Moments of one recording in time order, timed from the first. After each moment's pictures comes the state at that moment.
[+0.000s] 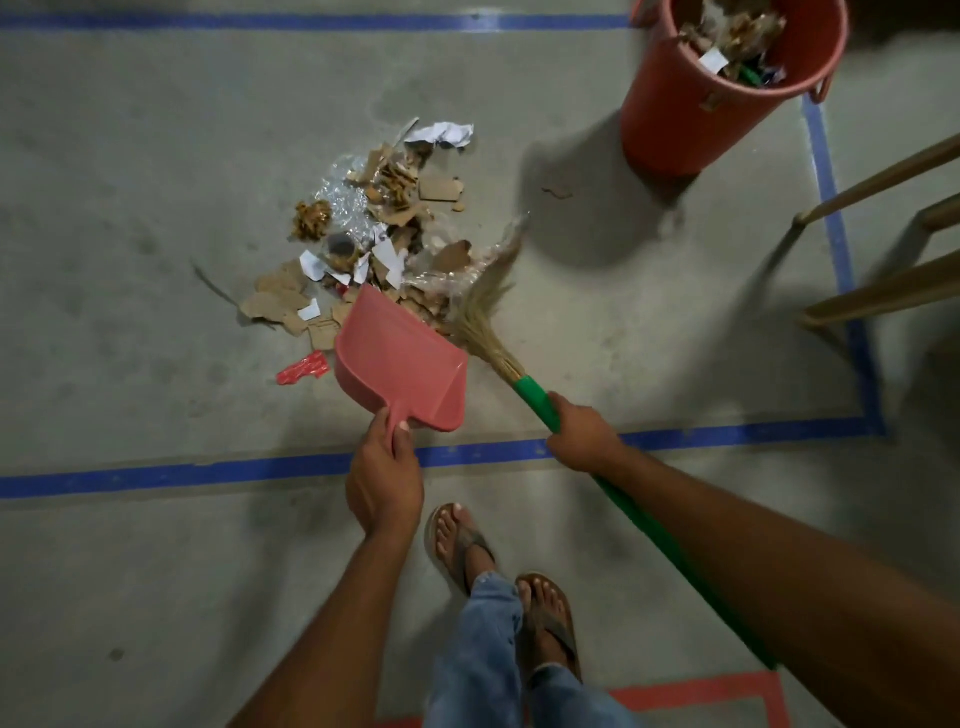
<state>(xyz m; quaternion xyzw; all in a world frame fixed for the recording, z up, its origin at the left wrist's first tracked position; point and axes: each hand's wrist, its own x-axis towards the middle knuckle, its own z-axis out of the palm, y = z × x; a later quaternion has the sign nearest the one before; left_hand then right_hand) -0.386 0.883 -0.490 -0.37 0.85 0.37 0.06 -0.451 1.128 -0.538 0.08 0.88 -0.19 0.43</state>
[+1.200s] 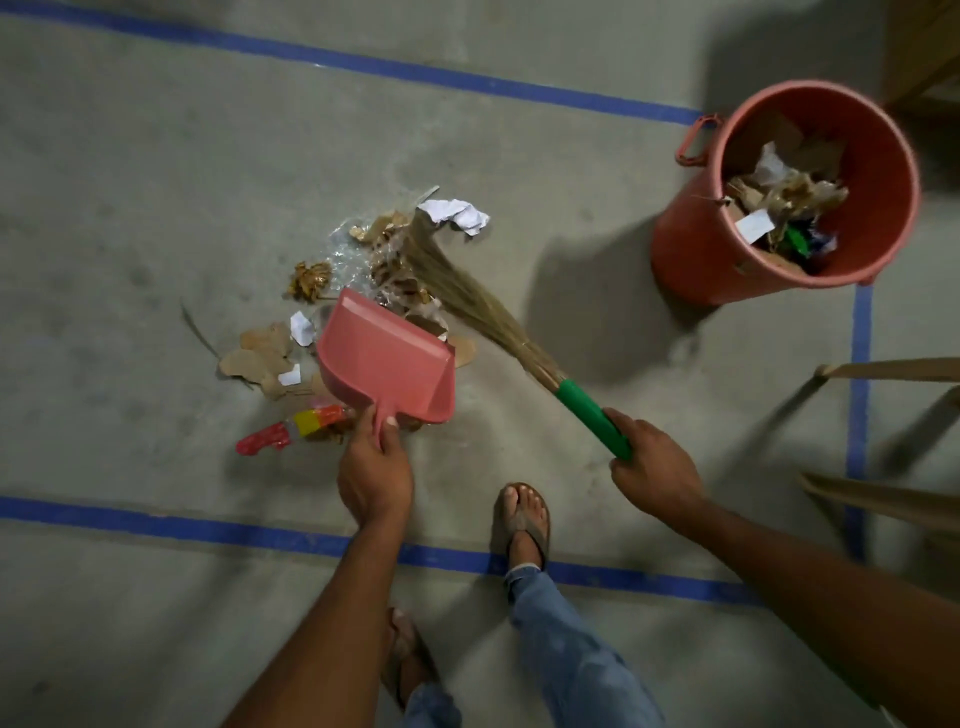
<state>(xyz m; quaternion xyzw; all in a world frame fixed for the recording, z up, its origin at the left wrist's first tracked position) -0.653 0.933 -0.500 -0.48 0.79 0.38 0.01 -0.723 1.249 -0.503 -0.01 0.93 -0.10 0.35</state>
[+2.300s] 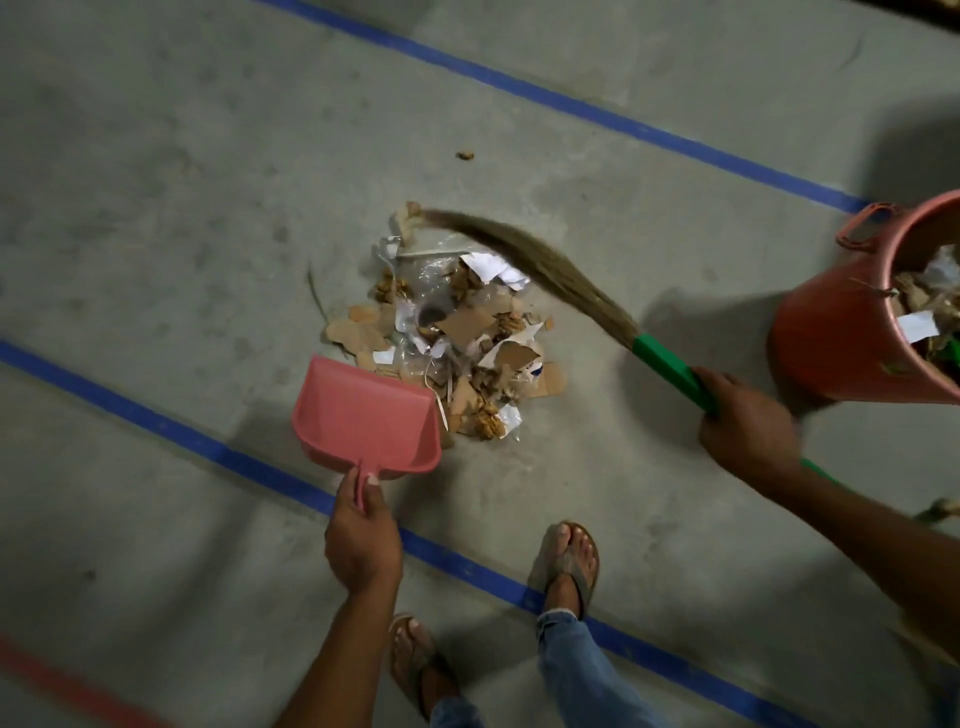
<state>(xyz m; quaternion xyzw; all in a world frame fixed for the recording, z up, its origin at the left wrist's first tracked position) -0.537 0.862 -0.508 -0.64 0.69 0.33 -0.06 -0.829 1.167 -0.479 -0.17 0.96 0.00 0.24</state>
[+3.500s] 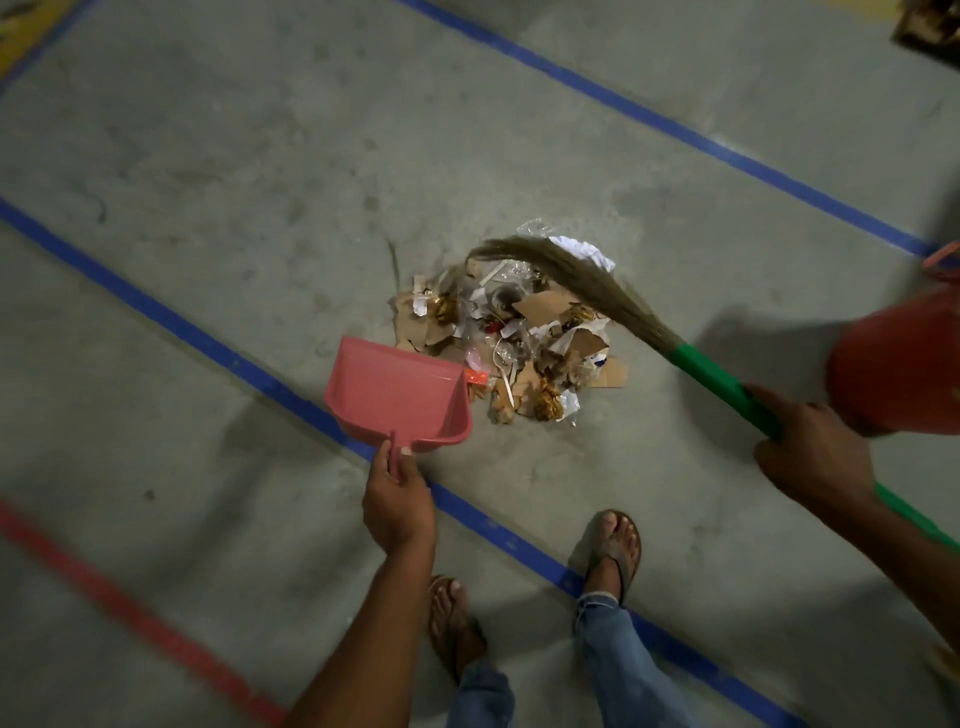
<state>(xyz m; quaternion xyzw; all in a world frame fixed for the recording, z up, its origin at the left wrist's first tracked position) -0.441 0.814 -0.504 -0.68 0.62 0.38 -0.13 -0.727 1.111 -0.428 -0.14 0.96 0.05 0.22</state>
